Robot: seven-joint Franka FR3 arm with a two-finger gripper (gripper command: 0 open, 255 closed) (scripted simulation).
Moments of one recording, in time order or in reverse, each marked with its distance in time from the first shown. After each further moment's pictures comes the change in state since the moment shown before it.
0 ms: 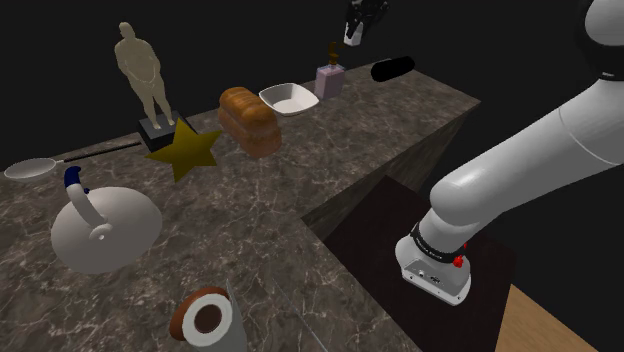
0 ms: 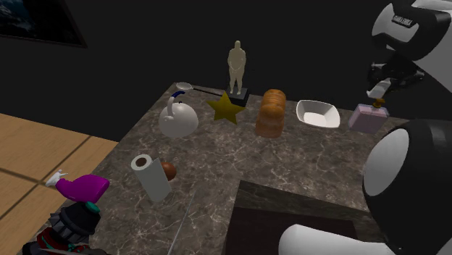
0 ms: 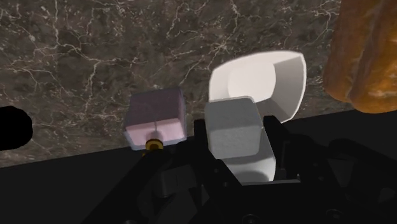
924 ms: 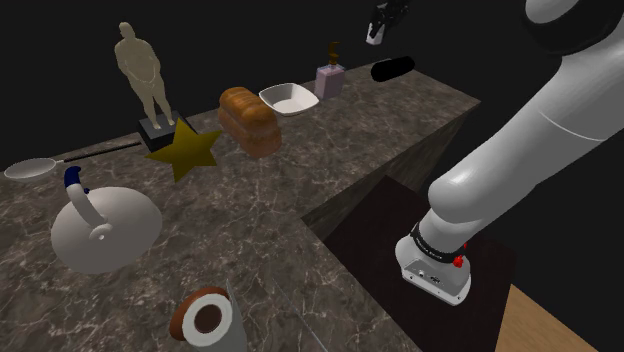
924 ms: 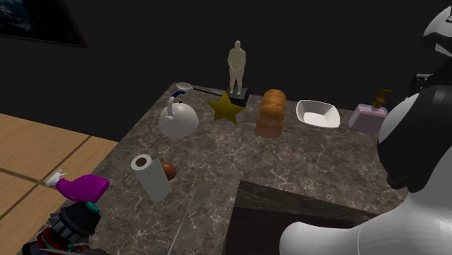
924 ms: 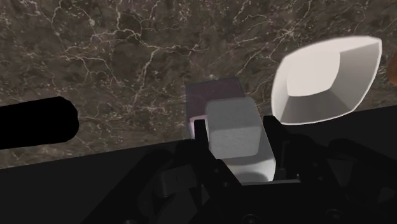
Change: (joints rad) arm -0.070 0.189 -0.160 0.157 0.081 0.007 -0.264
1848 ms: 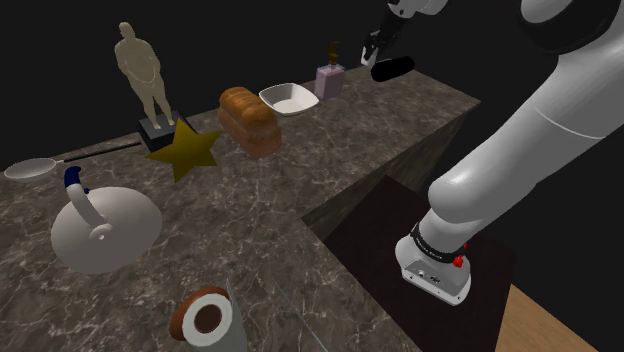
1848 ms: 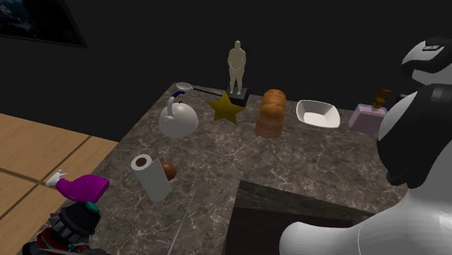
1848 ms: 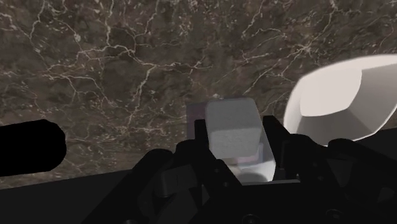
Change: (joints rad) arm 0.002 0.019 -0.001 -0.169 0.023 0.185 -0.034
